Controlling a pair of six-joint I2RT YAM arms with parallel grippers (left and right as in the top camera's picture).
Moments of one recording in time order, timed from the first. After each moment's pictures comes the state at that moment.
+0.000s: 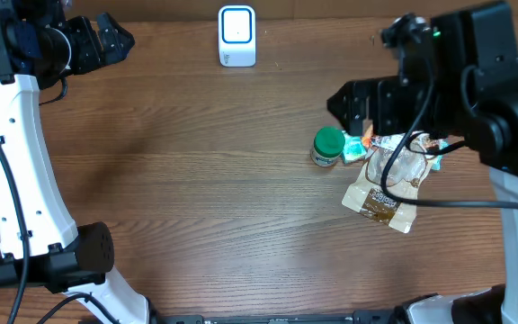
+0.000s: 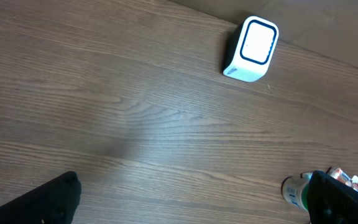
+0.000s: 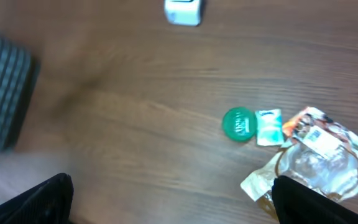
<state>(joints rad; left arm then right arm) 0.17 1.90 2.45 -1.52 0.23 -0.19 0.30 1.57 2.23 -1.57 -0.22 0.20</state>
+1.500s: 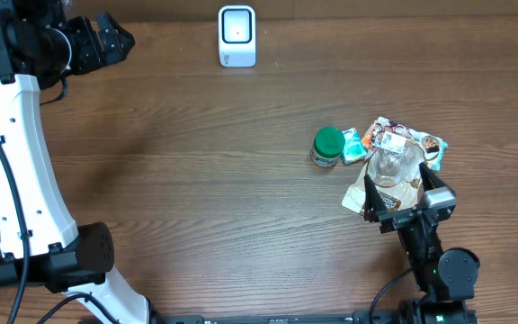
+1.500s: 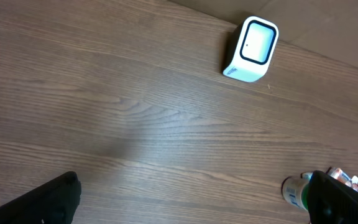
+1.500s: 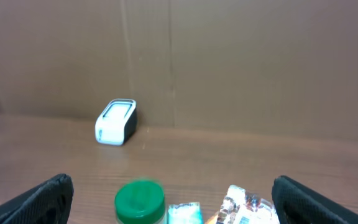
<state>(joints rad) 0.17 1.90 2.45 -1.52 0.23 -0.19 0.05 0.19 0.03 0.22 -0.18 0.04</state>
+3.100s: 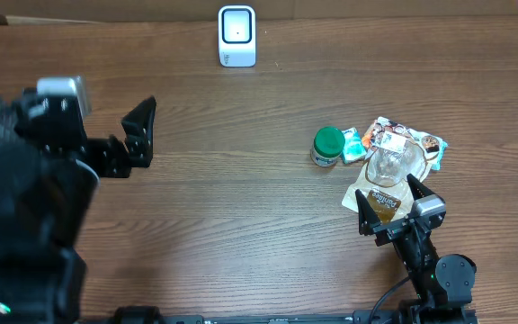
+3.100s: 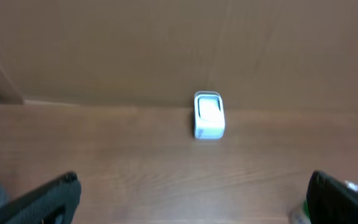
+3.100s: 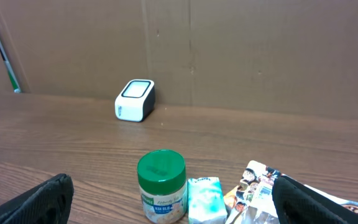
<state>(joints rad) -0.01 0.91 1.37 -0.74 0.08 -0.07 0.05 0.01 0.02 -0.01 -0.25 0.04</state>
